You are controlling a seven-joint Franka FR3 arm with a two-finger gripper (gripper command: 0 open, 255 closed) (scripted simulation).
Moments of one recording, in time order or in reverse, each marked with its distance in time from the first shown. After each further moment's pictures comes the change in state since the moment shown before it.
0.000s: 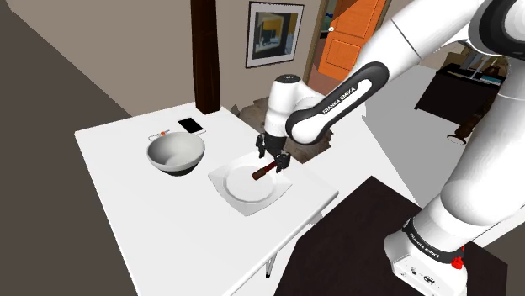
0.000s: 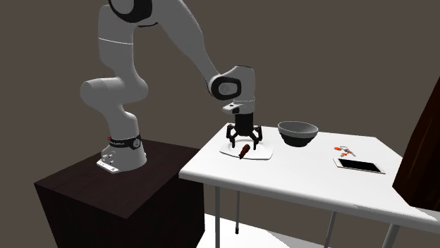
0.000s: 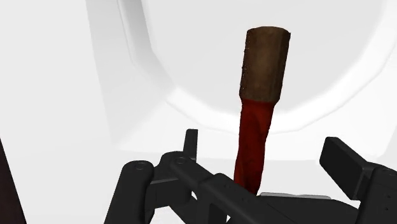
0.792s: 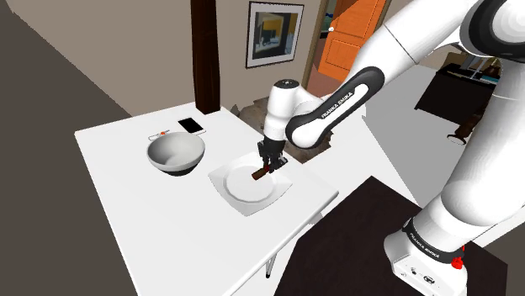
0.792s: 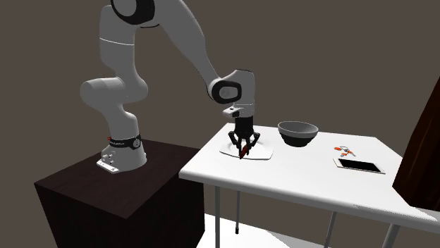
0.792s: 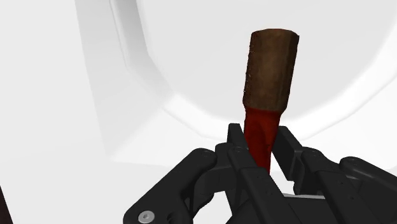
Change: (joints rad) arm 0.015 0.036 -0.019 0.002 -0.037 0.028 0.030
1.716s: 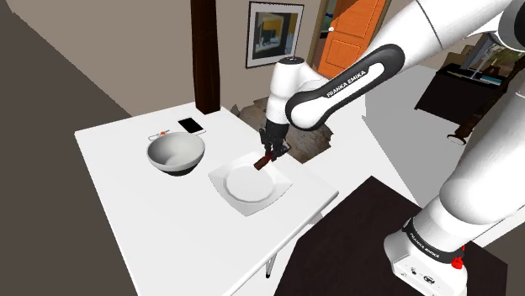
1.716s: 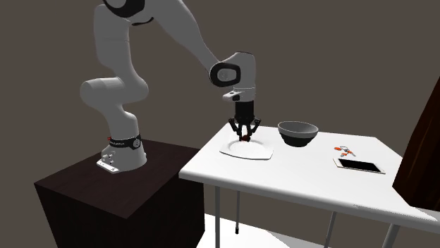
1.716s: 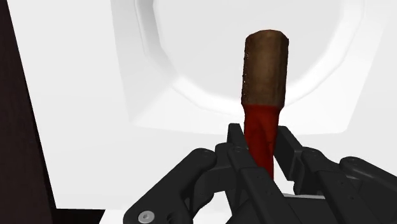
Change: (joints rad) arm -0.044 -0.151 0.065 0.009 0.153 -0.134 -0.110
